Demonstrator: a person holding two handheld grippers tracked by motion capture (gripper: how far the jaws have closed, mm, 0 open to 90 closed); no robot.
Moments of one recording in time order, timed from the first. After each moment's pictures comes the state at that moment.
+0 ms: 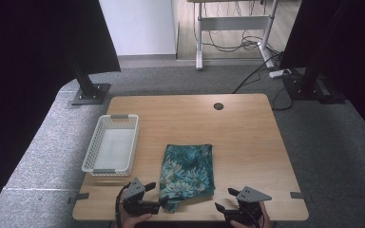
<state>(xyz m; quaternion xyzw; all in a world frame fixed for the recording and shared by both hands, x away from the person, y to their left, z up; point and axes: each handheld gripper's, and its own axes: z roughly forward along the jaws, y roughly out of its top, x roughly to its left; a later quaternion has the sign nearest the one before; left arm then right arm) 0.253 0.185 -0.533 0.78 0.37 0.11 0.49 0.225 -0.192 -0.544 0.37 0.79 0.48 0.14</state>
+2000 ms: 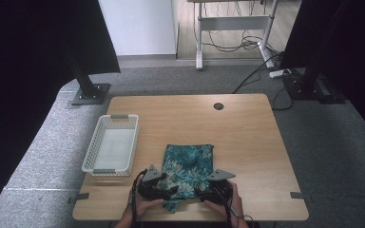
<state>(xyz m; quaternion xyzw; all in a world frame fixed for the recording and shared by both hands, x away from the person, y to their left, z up) 0.302 0.152 -0.549 0.82 0.35 0.10 0.44 0.289 -0.118 -0.557 0.40 0.81 0.42 0.12</state>
